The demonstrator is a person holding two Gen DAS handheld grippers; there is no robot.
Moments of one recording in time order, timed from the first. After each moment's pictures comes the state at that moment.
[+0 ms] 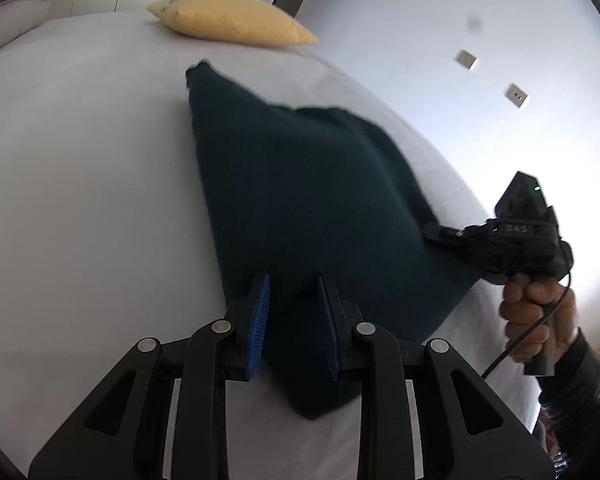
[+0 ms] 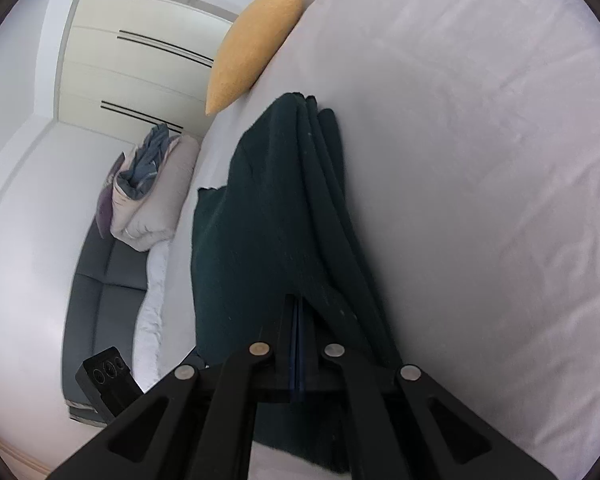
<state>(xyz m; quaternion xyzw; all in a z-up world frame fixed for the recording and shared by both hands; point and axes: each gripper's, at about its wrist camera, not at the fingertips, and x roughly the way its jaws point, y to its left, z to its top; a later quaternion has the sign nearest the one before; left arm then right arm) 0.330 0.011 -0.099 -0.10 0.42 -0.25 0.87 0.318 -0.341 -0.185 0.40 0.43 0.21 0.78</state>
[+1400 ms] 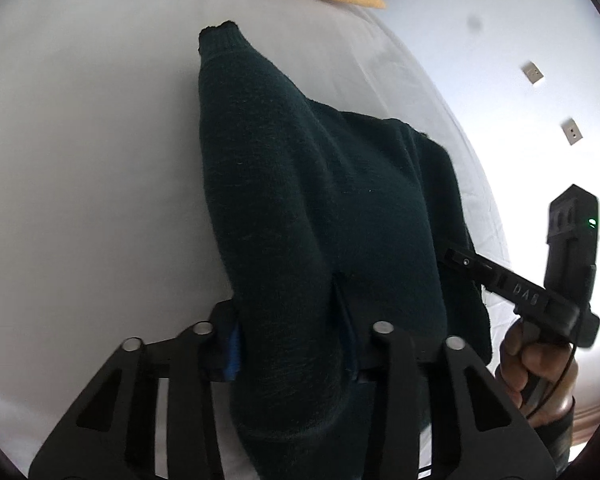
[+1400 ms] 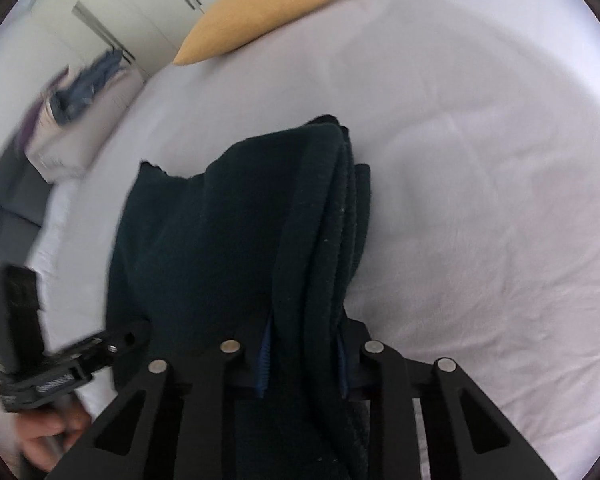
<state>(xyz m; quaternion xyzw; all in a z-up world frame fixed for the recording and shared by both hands) 0.404 -0.018 -0.092 -0.16 0.54 -0.18 0.81 0.385 -0.282 -0.130 0.16 0.50 0.11 0.84</state>
